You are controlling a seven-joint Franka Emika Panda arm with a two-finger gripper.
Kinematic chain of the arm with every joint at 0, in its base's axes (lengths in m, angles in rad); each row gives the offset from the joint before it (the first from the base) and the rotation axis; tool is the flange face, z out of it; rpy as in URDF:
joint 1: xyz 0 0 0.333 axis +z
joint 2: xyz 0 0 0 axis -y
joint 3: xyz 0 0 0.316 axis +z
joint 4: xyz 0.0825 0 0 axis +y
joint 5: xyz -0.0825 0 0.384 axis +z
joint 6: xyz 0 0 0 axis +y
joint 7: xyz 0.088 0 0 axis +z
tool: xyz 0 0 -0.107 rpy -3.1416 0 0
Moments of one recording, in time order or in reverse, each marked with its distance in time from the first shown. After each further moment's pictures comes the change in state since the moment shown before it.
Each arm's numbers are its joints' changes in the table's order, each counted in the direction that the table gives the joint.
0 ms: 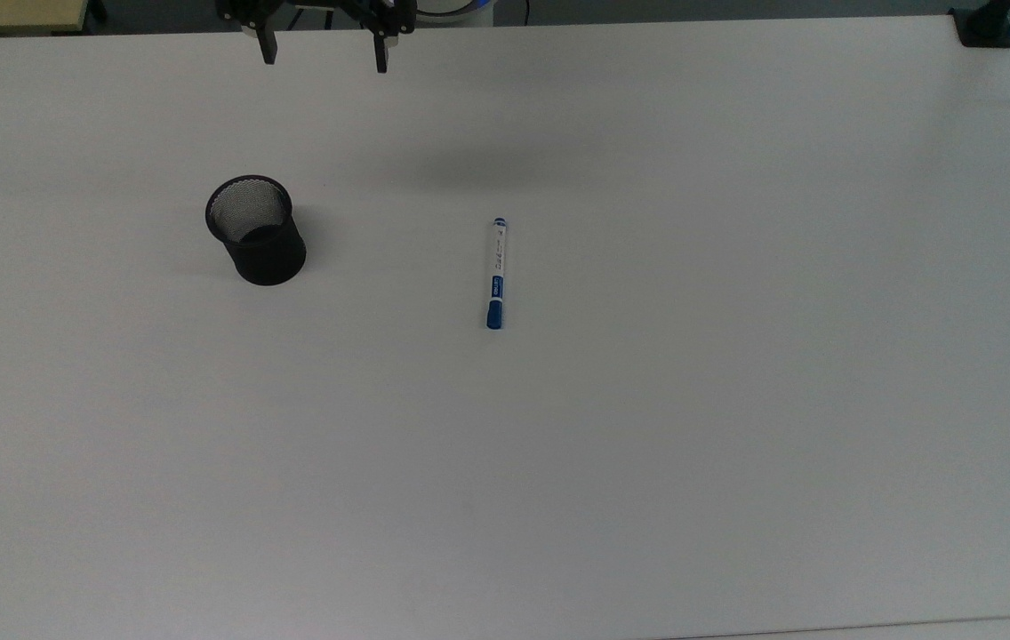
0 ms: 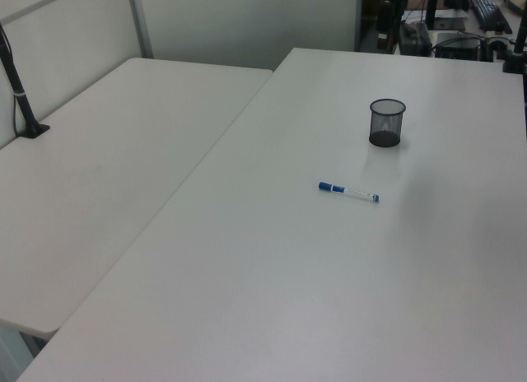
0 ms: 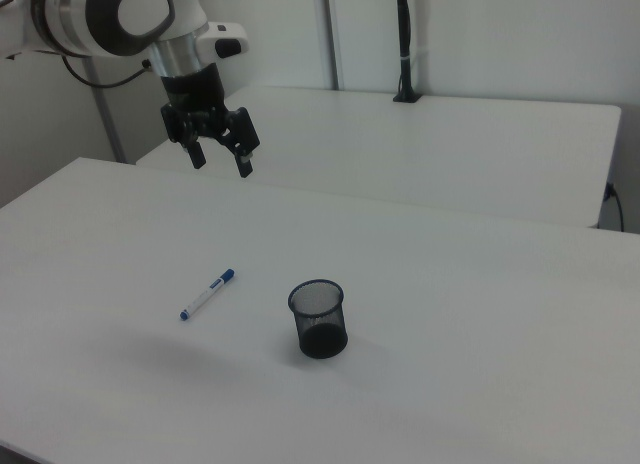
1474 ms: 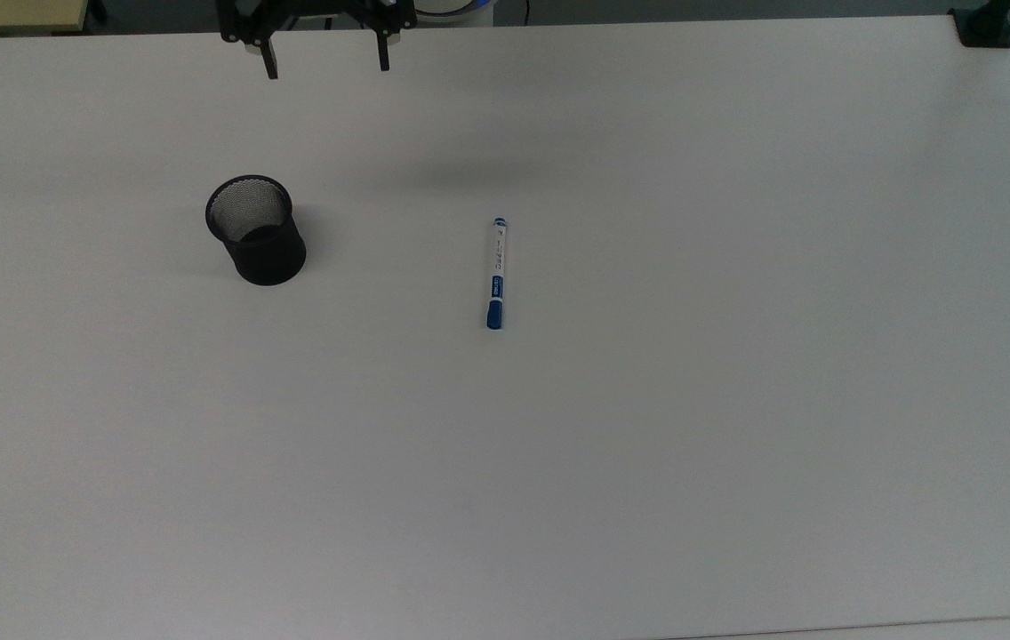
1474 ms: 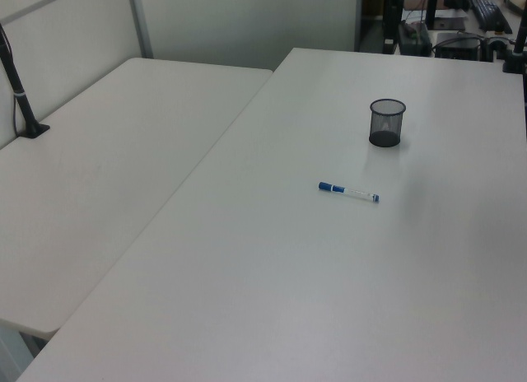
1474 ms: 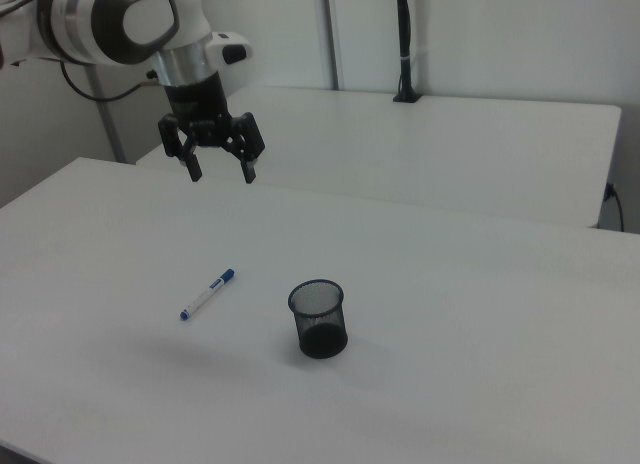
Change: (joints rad) arm 0.000 -0.004 -0.002 0.021 0.000 -0.001 0.219
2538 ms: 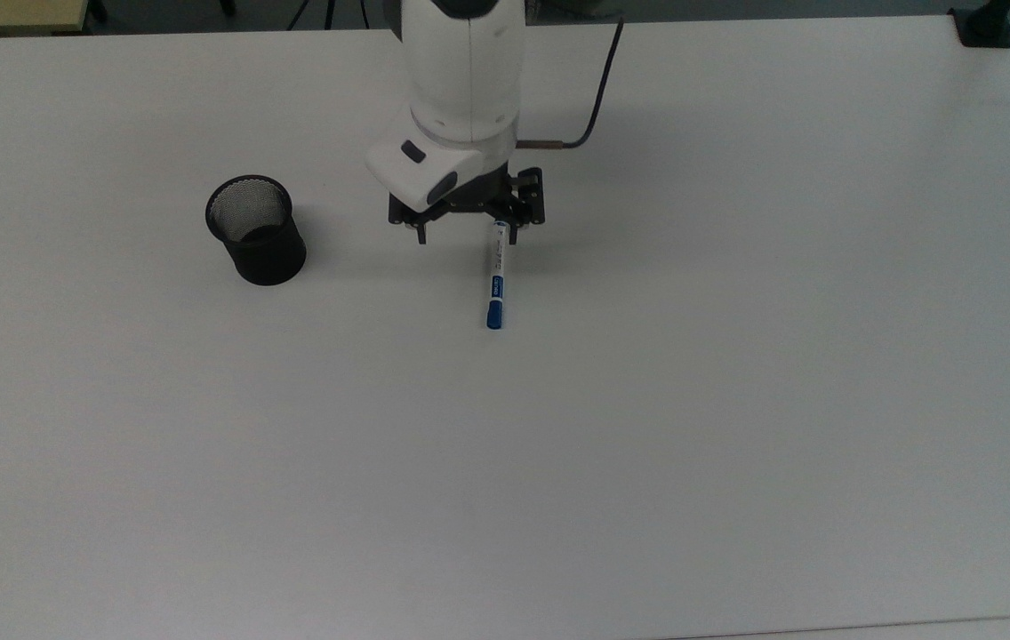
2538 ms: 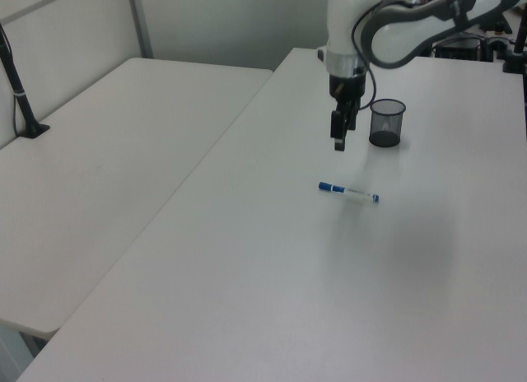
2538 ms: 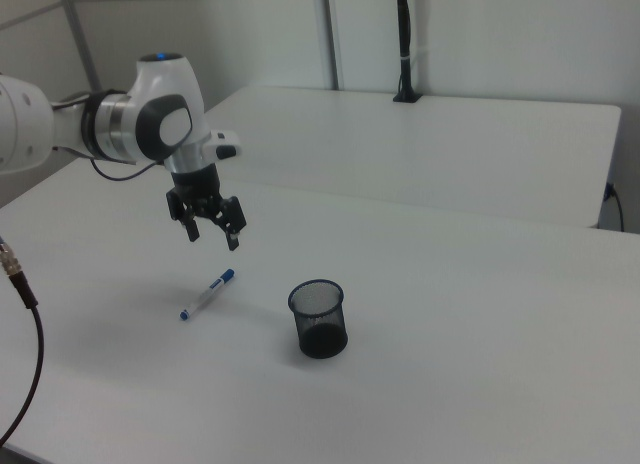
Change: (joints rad) arm 0.158 -0.290 0.028 0.074 0.001 -0.292 -0.356
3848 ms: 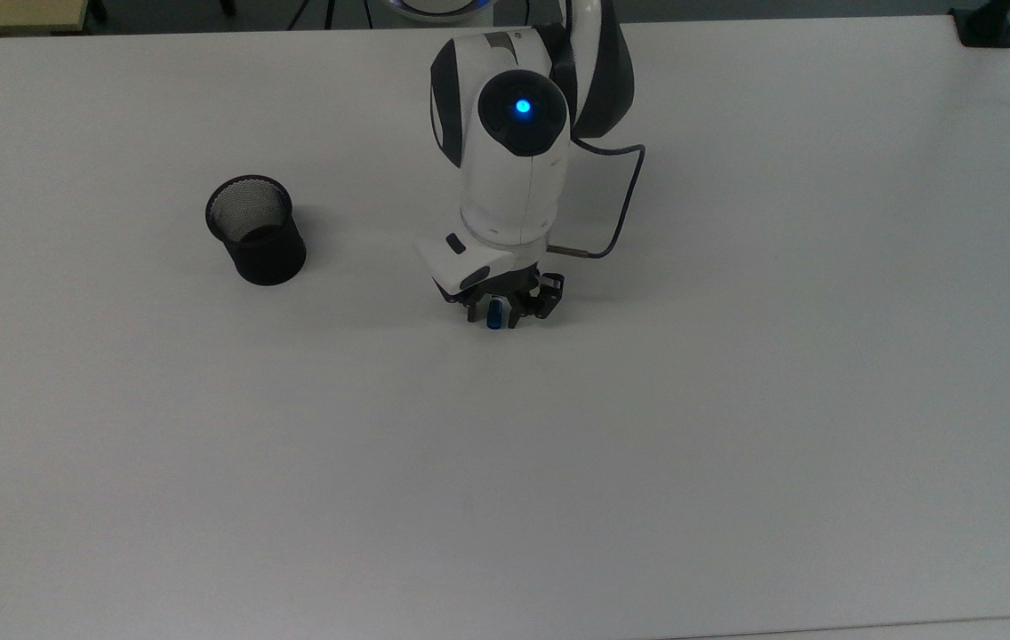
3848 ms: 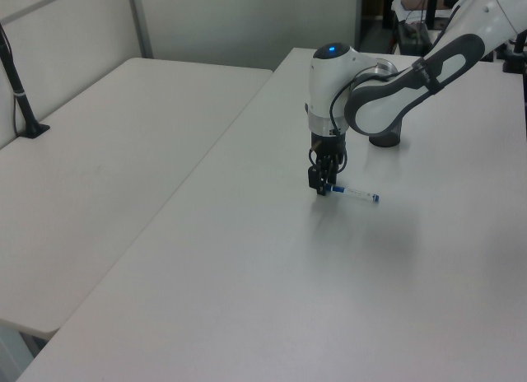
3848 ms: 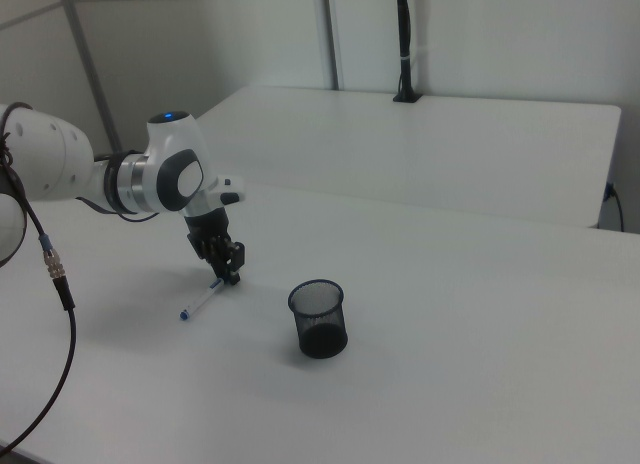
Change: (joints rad) arm 0.045 -0.201 0.000 -0.004 -0.070 -0.236 -0.259
